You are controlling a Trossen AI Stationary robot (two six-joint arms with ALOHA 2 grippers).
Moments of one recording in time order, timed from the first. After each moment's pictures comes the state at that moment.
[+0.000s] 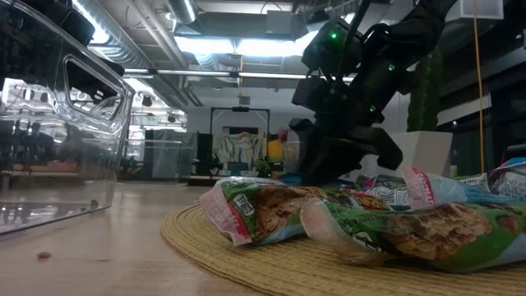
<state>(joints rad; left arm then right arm) 0.13 0.10 0.04 -0.04 0.26 -0.09 0.03 1.81 0.88 0.03 -0.03 -0.45</state>
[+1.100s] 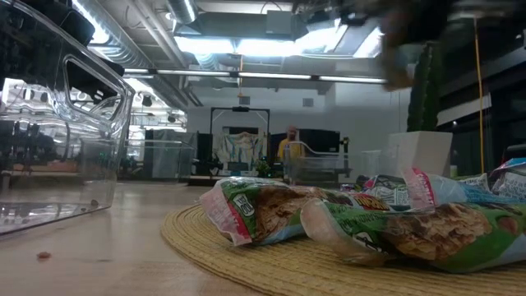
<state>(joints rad) 0.13 0.10 0.04 -0.04 0.26 -0.09 0.23 1.32 0.95 -0.43 -0.32 -0.83</state>
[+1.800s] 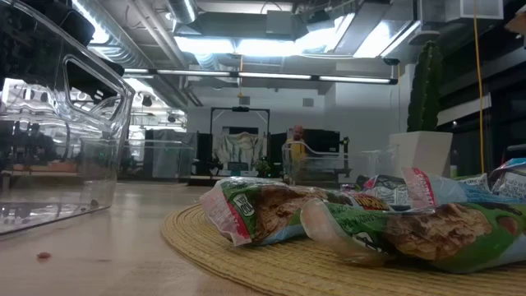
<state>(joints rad) 0.12 0.10 0.04 -0.04 0.26 -0.09 0.36 1.25 0.95 -0.68 -0.88 -1.45</state>
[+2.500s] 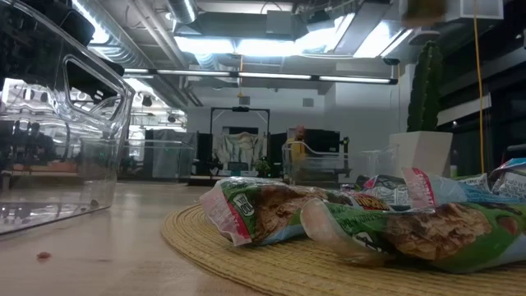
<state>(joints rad) 0.12 0.10 0.04 -0.04 0.26 -0.09 0.37 1.25 0.95 -0.20 -0.20 -0.57</state>
